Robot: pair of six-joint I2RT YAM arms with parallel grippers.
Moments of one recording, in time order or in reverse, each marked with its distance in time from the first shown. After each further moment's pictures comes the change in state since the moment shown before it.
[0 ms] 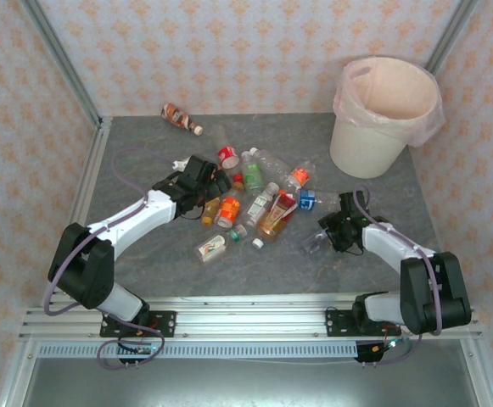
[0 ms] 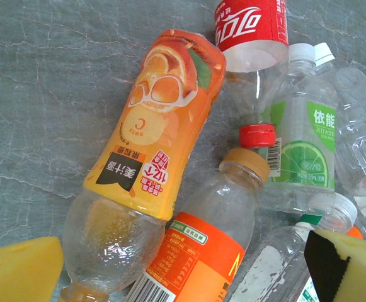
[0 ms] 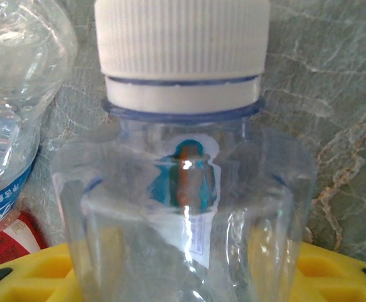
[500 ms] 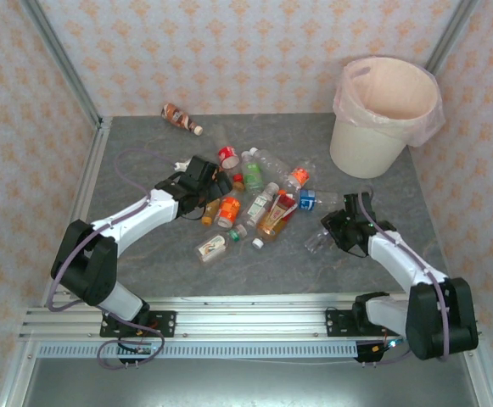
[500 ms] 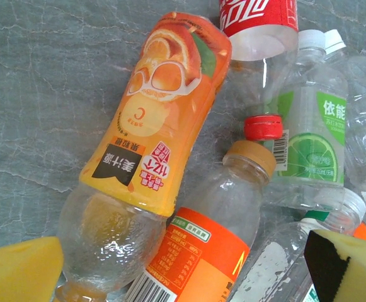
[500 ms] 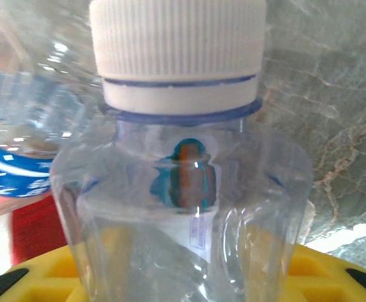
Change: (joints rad) left arm 0.000 0.024 0.003 0.000 0.019 -0.007; right arm 0.000 -0.175 -0.009 -0.045 0.013 -0.071
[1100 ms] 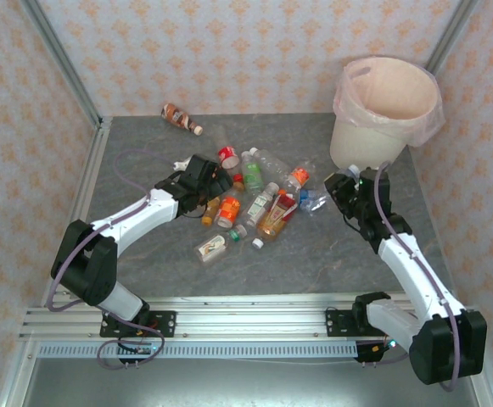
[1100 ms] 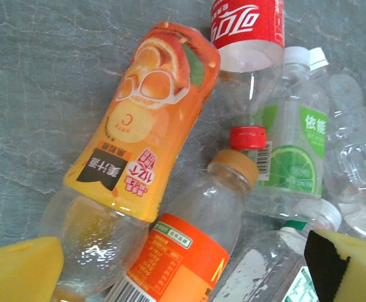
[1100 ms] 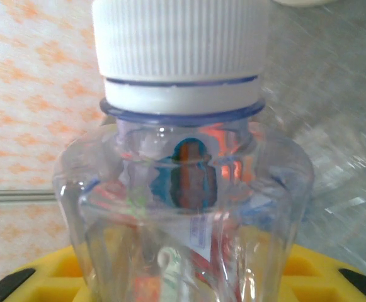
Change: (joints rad) left arm 0.000 0.000 0.005 0.034 0.003 -0.068; right arm 0.000 -0.129 0.179 0.175 -0.023 -0.051
